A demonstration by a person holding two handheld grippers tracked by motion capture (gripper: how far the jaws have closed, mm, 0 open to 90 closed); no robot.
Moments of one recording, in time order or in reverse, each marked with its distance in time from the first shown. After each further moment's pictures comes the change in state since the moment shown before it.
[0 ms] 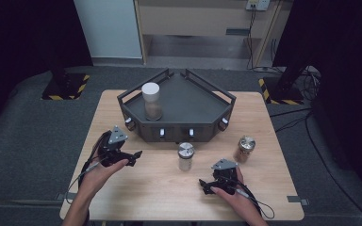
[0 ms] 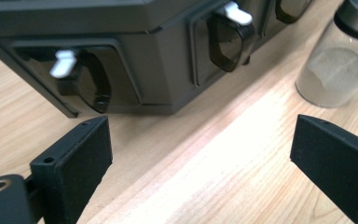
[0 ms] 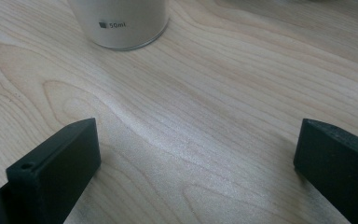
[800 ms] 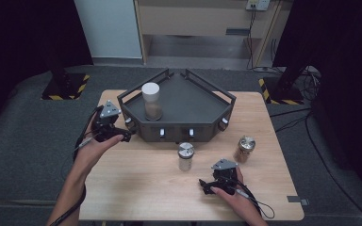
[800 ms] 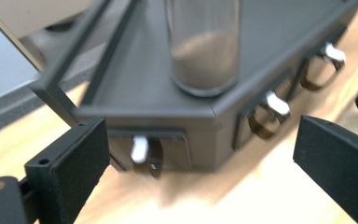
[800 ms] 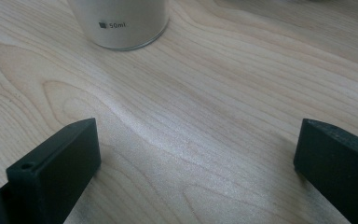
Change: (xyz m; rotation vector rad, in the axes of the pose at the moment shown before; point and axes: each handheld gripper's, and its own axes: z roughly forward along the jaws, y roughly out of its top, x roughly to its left) left arm 0.037 0.042 -0.020 -0.080 0.034 0.005; right arm 0.000 0.000 0.000 0.000 -0.001 0.000
